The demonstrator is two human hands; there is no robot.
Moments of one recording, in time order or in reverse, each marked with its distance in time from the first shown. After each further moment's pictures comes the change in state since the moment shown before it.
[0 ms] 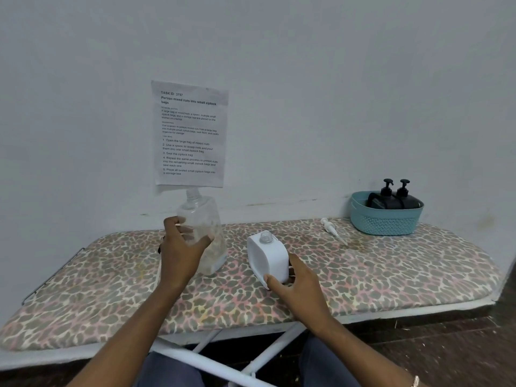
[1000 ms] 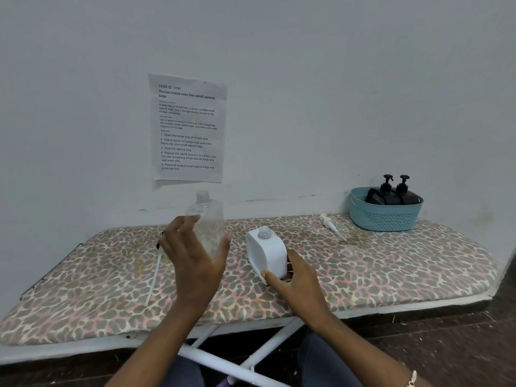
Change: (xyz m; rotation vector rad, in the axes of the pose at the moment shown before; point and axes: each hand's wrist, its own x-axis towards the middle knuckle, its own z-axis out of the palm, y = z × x) left_hand -0.051 0.018 0.023 0.287 0.298 0.497; right_hand 0.000 -0.002 0.002 -0.015 0.003 -0.007
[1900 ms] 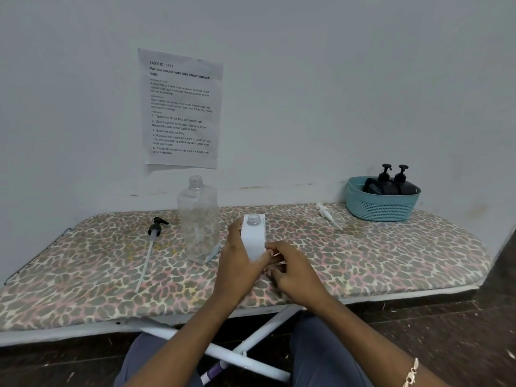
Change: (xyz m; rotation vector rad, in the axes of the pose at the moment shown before) left_hand -0.042 0.041 0.047 -0.358 -0.572 -0.378; right_hand 0.012 0.016 -0.006 -0.086 -0.201 -0.012
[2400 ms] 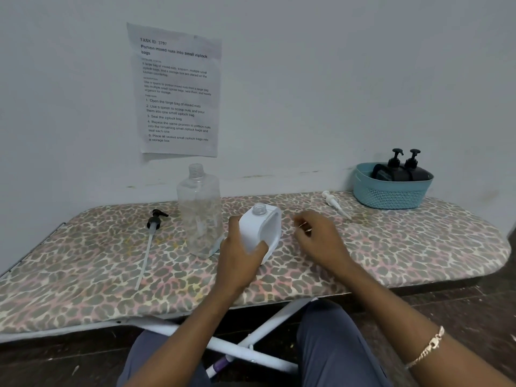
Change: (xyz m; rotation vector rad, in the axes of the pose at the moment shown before) left_hand 0.009 -0.021 -0.002 -0.068 -0.077 -0.160; right_hand 0.040 0.009 -0.038 -0.225 0.181 0.012
